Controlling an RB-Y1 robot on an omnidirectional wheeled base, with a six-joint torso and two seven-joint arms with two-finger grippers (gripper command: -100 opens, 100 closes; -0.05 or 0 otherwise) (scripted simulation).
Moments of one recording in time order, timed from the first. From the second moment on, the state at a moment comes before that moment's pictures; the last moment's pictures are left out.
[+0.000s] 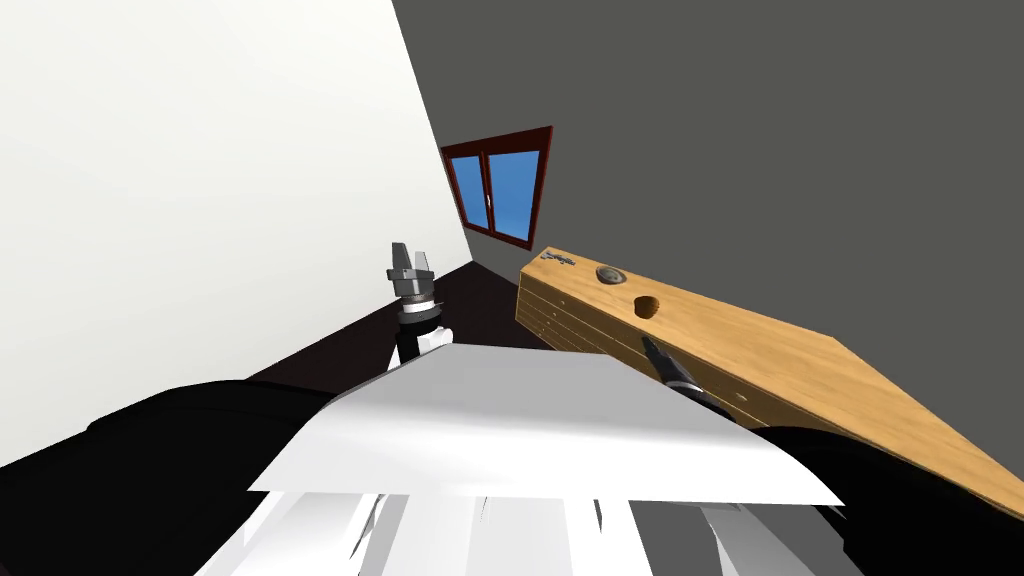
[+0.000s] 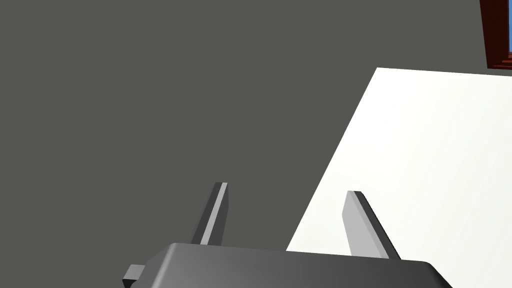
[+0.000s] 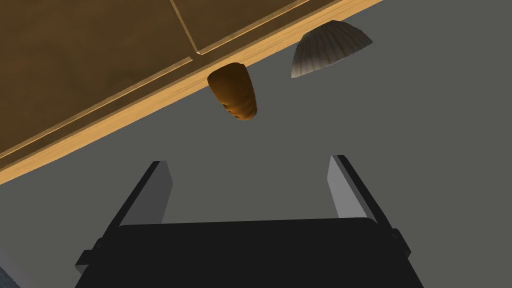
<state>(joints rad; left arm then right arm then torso) 0.52 0.03 0.05 -2.33 0.07 -0.56 -0.16 0.95 -0.41 -0.41 -1.95 0.12 -0.04 0.29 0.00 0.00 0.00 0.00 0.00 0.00</state>
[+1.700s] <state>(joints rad) 0.52 0.03 0.05 -2.33 0.07 -0.56 -0.16 1.05 -0.70 -0.48 -1.77 0.12 0.15 0.41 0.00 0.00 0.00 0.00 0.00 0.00</state>
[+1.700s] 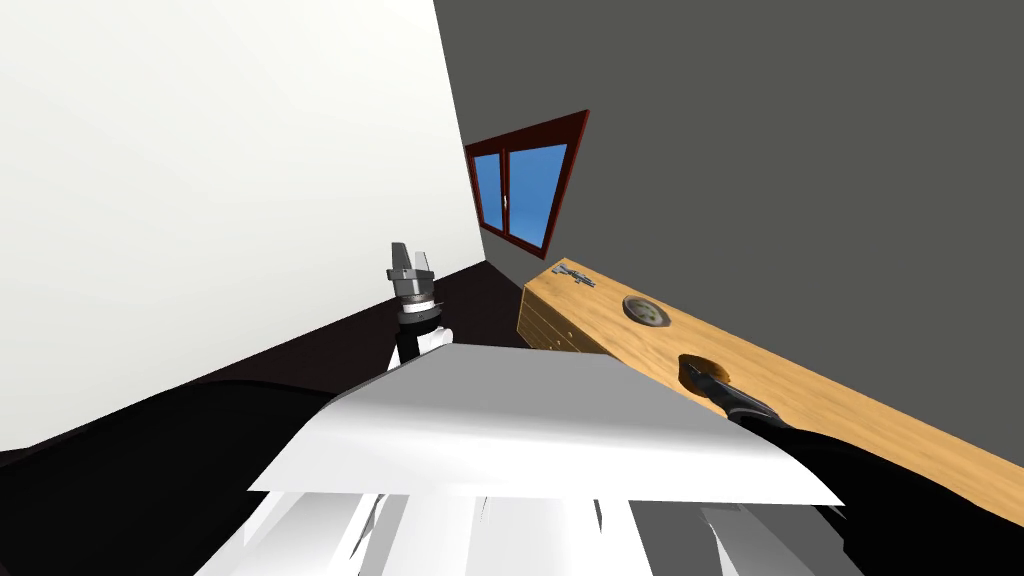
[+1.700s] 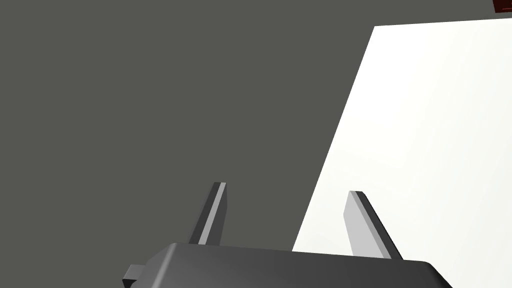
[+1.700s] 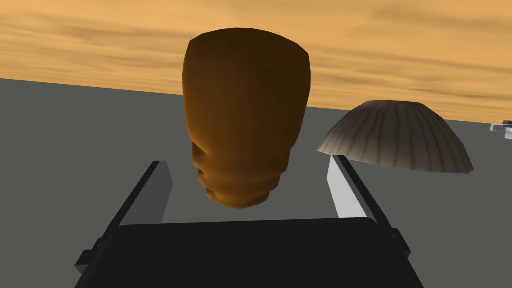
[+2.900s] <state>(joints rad) 0.52 0.03 0.05 -2.33 0.07 -0.56 -0.16 1.05 -0.72 -0.54 -1.80 0.10 0.18 0.41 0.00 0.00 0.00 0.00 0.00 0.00</state>
